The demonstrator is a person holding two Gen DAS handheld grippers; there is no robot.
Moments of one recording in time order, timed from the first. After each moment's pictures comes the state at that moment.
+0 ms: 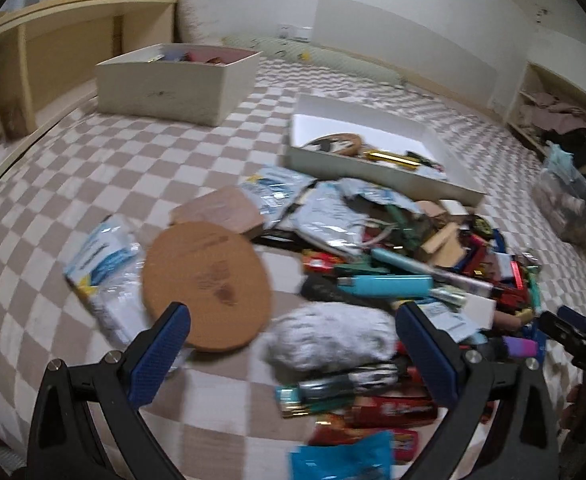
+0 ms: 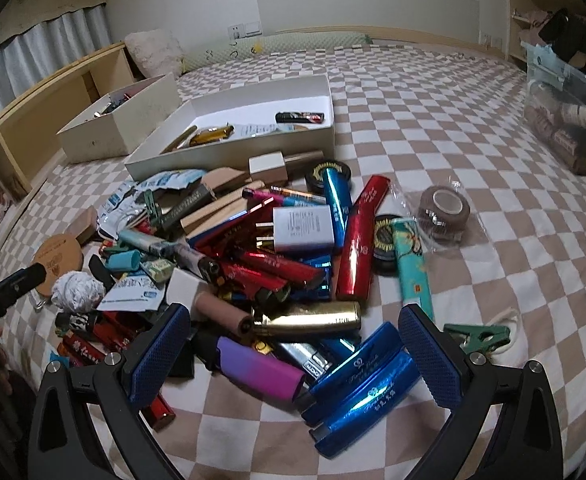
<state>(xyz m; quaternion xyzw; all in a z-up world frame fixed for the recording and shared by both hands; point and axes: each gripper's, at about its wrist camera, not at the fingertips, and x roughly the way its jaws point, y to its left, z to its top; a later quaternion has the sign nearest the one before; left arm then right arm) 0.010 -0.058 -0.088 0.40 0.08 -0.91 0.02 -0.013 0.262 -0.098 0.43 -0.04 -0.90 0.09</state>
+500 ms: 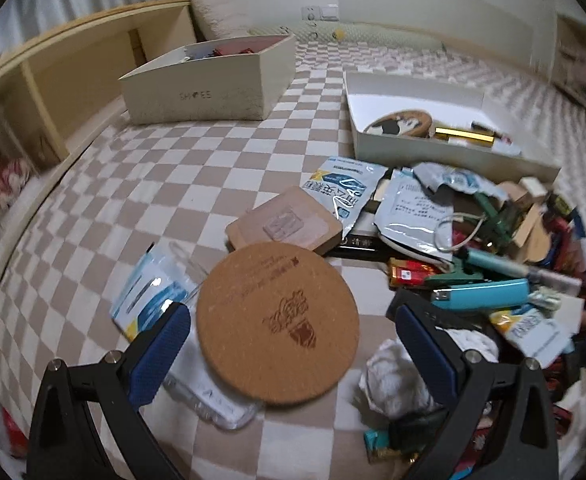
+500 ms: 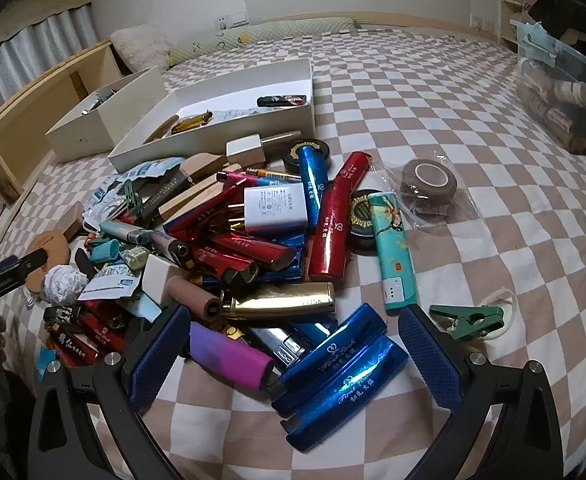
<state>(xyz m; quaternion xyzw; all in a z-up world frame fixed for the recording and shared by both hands) -0.033 -0.066 -0.104 0.44 -0.01 -0.89 0.10 -0.016 0.276 -0.109 0.45 -0.05 -0.89 0.08</state>
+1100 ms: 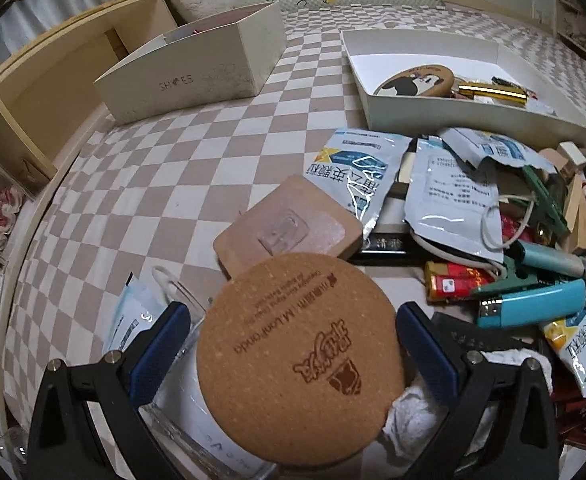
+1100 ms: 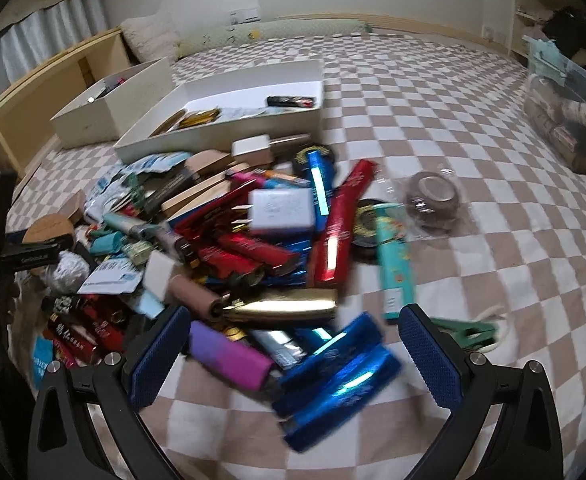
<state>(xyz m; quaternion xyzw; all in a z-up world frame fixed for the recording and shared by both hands) -0.072 -0.077 -0.125 0.48 -0.07 -0.87 0.11 -0.022 0.284 -0.101 0.45 -0.02 -0.89 0.08</state>
